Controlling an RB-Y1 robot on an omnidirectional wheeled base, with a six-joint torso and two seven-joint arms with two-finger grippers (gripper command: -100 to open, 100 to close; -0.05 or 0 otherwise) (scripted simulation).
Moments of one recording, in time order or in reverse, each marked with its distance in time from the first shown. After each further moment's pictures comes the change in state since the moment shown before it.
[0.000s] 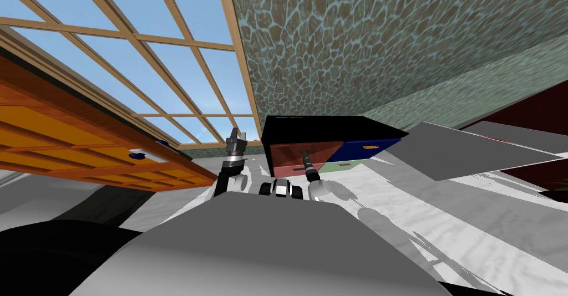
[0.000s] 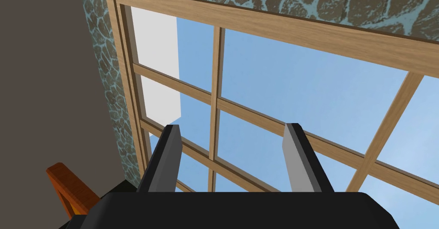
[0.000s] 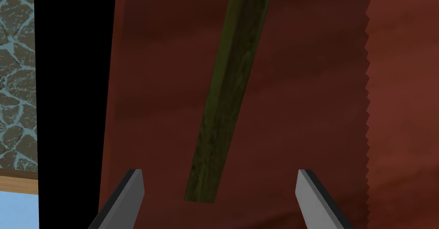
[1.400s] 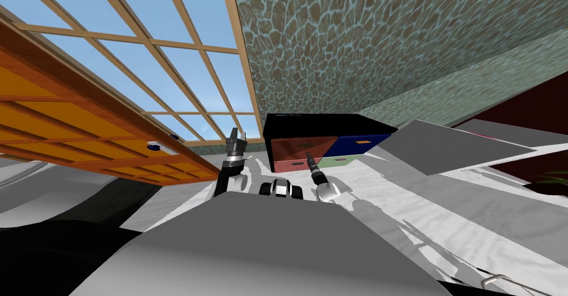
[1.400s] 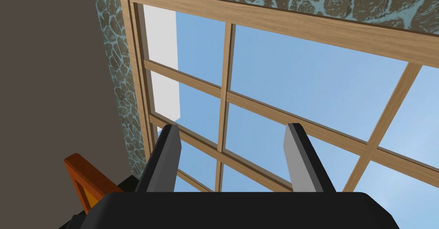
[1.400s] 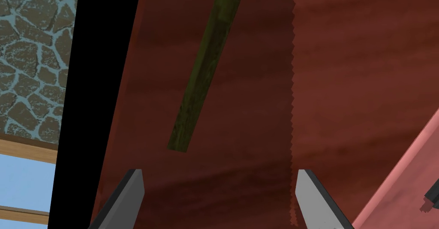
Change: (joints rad) left arm 0.000 0.000 0.000 0.000 0.000 0.000 0.000; right arm 0.022 -0.162 0.007 -0.015 -0.022 0.016 -0.012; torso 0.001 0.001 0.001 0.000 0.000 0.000
